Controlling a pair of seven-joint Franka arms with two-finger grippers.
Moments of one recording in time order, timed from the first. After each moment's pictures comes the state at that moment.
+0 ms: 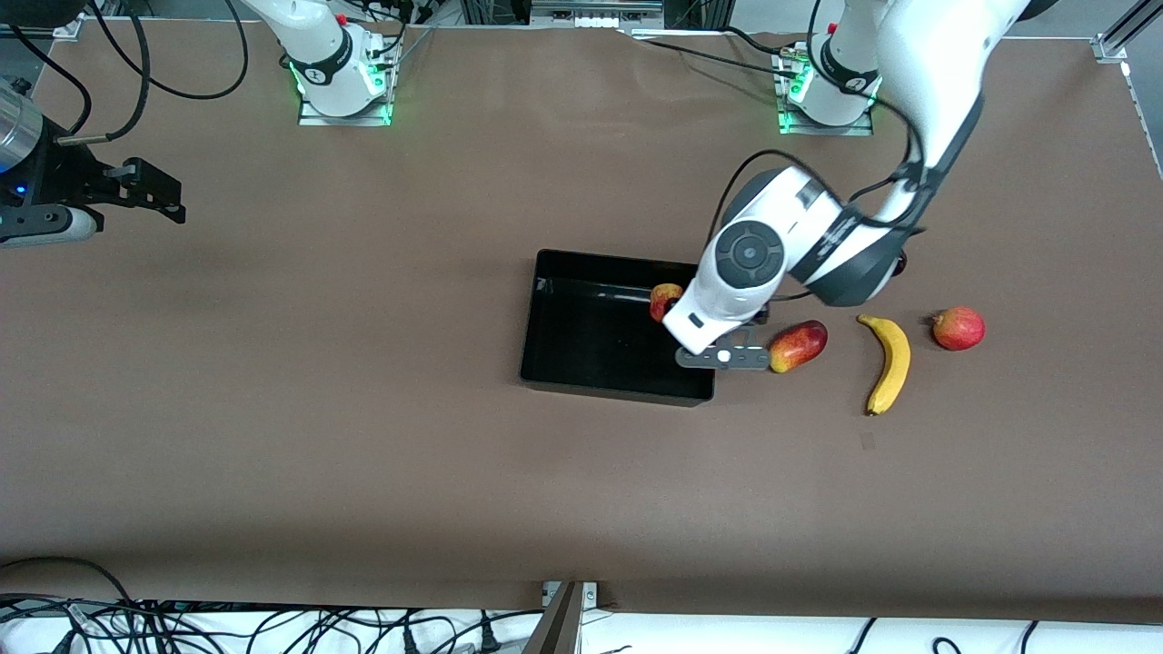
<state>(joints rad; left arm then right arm) -0.03 0.59 -0.58 -1.51 0.33 1.82 -0.66 0.06 0.02 -0.01 -1.59 -0.02 1.56 -0.08</state>
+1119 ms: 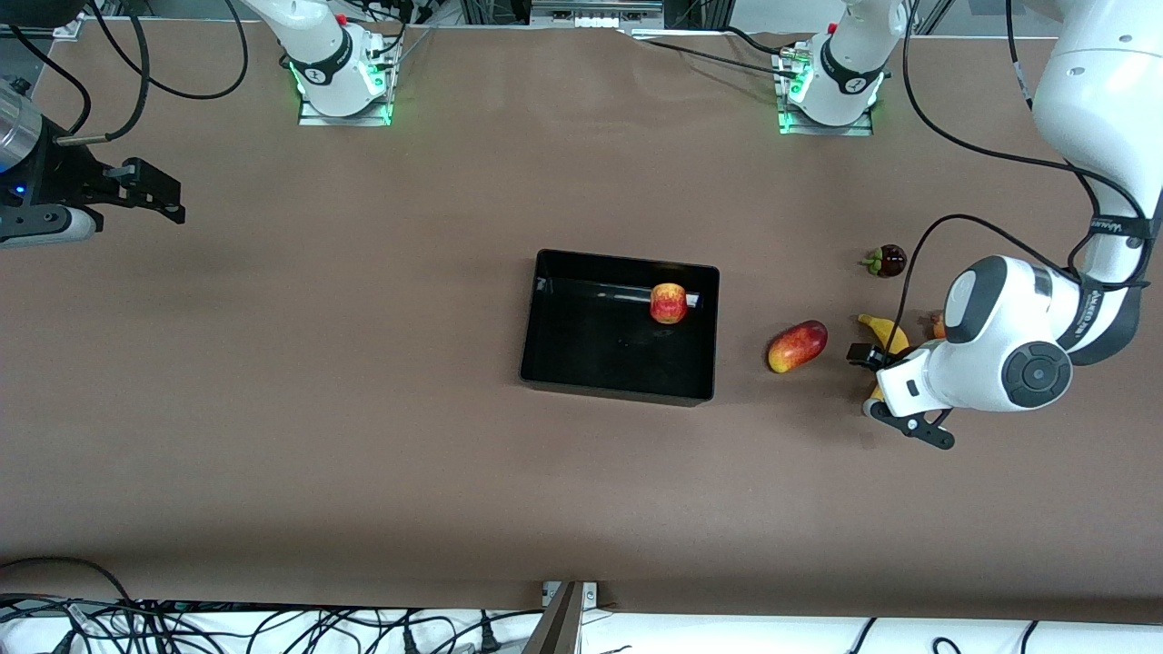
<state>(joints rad) 0.41 0.71 -0.55 -1.55 0.37 1.93 0.20 0.06 0.02 -0.01 -1.59 -0.02 1.56 -0.08</state>
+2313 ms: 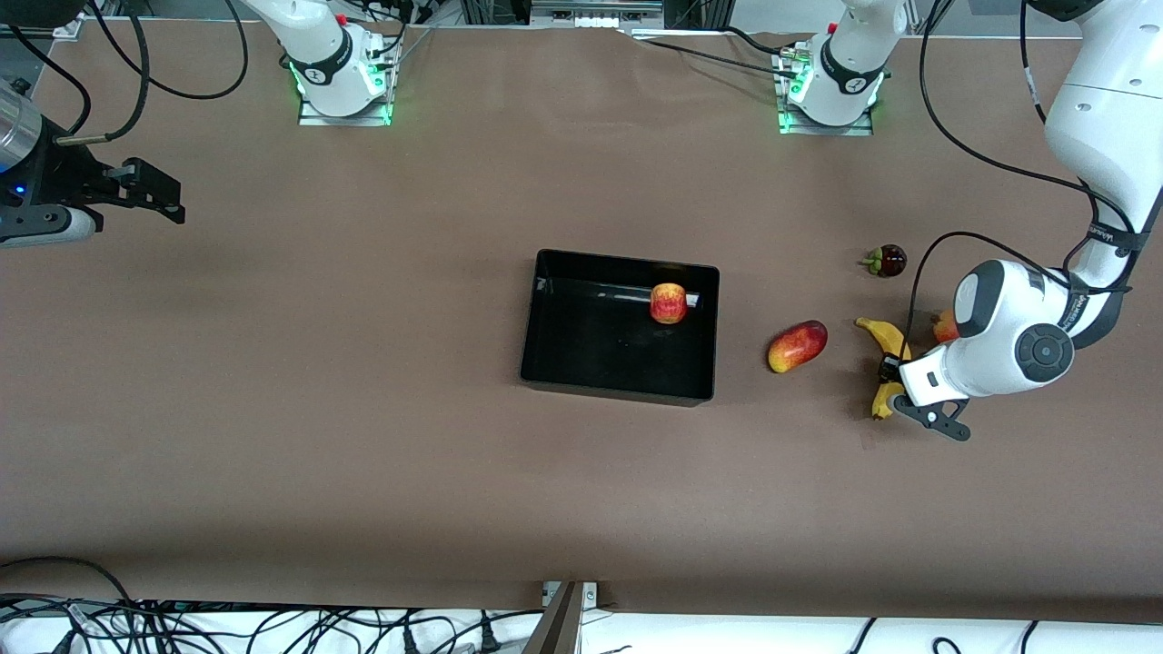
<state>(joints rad) 0.51 0.73 -0.51 -1.72 0.41 2.23 0.26 0.06 0.02 -0.01 -1.59 -0.02 1.56 -0.08</state>
